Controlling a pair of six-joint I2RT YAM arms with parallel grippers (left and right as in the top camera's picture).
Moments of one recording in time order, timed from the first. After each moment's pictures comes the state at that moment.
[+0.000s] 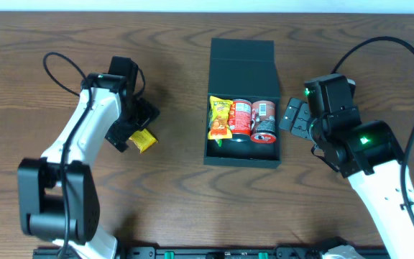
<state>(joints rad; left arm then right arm) -0.13 1.78 1.28 -1.05 0.09 -0.98 0.33 1.24 1.26 -1.06 0.29 0.62</state>
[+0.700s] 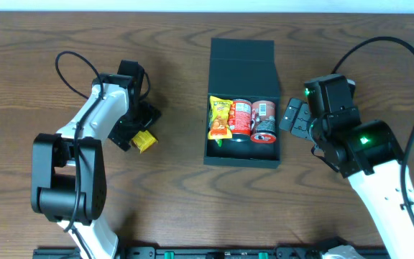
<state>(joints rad) -0.14 1.89 1.28 -0.97 0.04 -1.01 0.33 1.24 1.26 -1.07 0.29 0.62</state>
